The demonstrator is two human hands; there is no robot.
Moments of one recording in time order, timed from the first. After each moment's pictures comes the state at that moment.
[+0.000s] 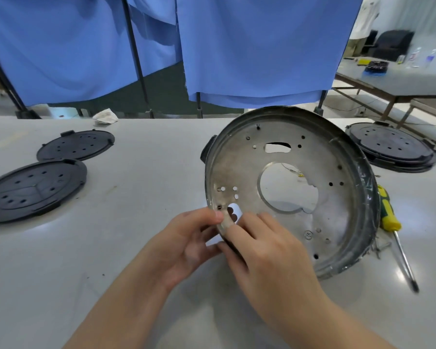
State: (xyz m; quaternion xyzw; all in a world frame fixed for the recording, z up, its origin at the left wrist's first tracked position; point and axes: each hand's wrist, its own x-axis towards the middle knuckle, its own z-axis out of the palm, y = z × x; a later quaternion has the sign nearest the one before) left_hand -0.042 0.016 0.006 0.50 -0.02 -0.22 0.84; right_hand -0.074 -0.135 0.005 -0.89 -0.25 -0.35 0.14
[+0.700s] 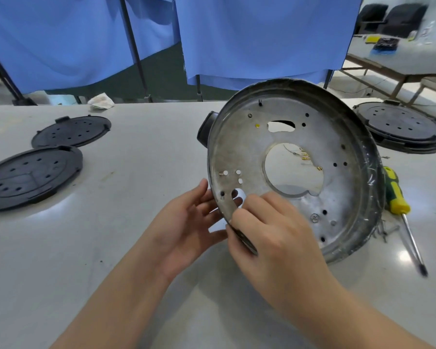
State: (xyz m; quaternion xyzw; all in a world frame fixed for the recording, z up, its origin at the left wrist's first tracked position) left_hand -0.039 0.009 0.002 0.45 0.04 -0.21 0.87; right_hand -0.070 -0.142 0.006 -0.87 -0.29 -0.35 0.21
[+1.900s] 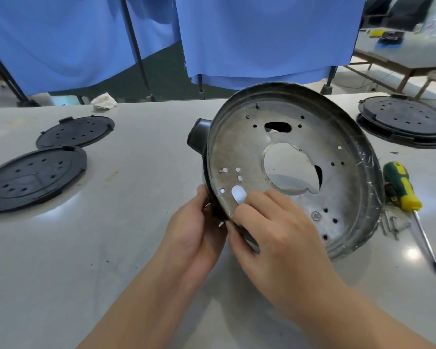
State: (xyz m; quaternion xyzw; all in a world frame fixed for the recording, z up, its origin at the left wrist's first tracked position) left_hand -0.045 -0.014 0.004 0.40 0.16 -0.10 0.90; right_hand -0.072 -0.134 0.006 -0.87 -0.28 -0.35 0.22
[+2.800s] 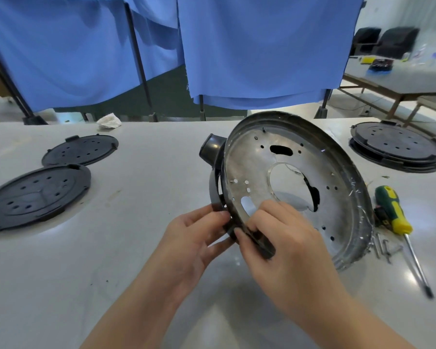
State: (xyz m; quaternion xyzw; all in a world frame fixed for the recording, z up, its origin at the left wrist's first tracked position) left_hand -0.050 0.003 0.014 0.54 0.02 -0.10 0.83; right_hand -0.063 -0.147 0.014 -0.86 -0.24 -0.34 0.28
